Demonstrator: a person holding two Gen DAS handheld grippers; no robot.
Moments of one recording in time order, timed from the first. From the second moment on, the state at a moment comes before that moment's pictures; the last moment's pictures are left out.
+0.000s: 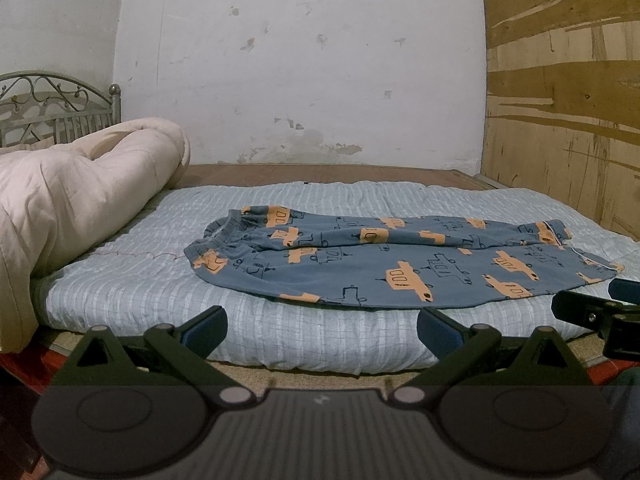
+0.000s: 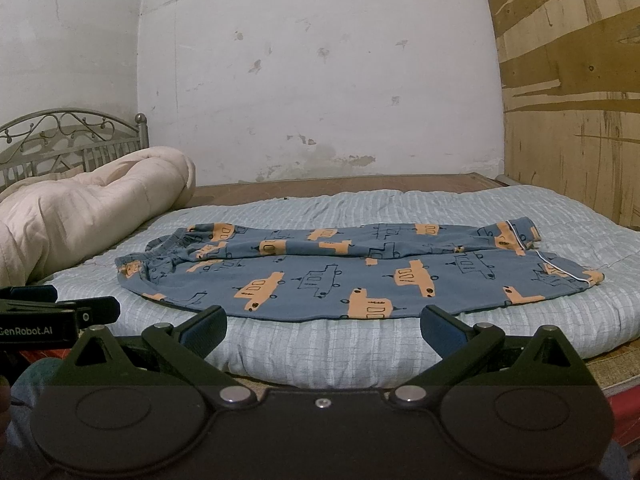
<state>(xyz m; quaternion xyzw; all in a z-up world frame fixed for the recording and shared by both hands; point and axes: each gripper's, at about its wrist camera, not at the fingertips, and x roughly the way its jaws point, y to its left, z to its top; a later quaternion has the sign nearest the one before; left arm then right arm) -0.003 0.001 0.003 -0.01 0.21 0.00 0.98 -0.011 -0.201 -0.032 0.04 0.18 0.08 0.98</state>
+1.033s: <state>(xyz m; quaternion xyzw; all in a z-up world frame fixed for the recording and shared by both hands) 0.017 -0.004 -0.009 0.00 0.26 0.00 0.97 -0.001 -0.200 -0.036 0.04 0.21 0.10 0.97</state>
